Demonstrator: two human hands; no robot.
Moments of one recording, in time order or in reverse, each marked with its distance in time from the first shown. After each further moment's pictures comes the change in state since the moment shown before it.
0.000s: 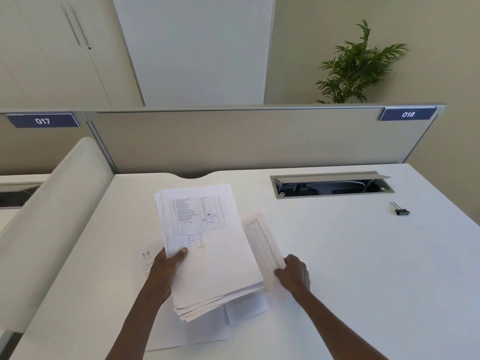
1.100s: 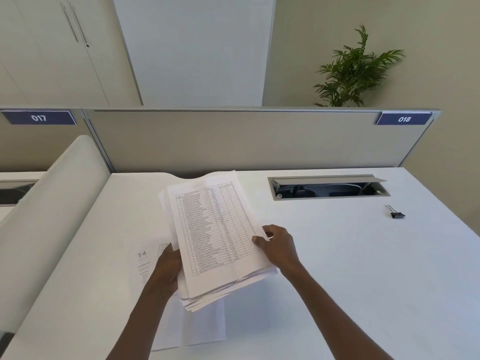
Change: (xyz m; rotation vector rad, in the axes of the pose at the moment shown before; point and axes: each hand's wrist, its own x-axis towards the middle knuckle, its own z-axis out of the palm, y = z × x) left_hand -0.005 0.011 0.028 -0.043 -0.136 0.007; right_hand -0.015 -0.079 -0.045 0.245 -0.059 -0.291
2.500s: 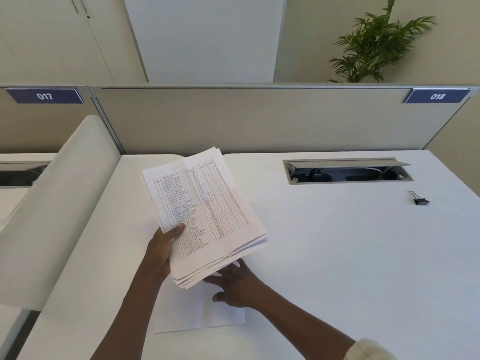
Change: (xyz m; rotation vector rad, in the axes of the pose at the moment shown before) left_hand 0.017 0.016 -0.055 -0.157 0.059 0.017; right_hand -0.038 0.048 0.153 -0.829 -0.639 -0.767
